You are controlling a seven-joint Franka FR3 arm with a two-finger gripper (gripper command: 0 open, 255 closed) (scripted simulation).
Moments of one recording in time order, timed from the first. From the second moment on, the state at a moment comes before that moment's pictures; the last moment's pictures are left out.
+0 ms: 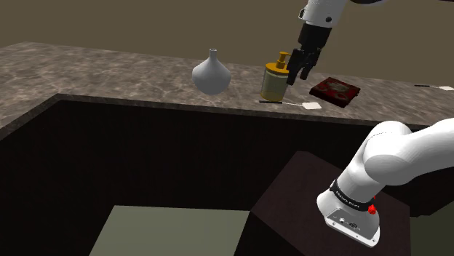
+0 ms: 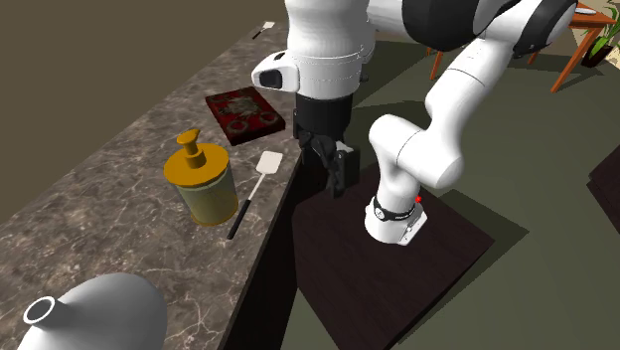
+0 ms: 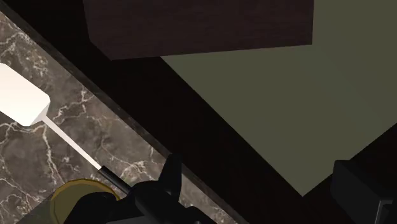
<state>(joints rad) 0.00 -0.76 0.05 -2.33 0.06 1.57 0.13</state>
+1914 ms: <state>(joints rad) 0.13 -0.52 -0.57 -2.52 -0.24 2.10 -0.96</state>
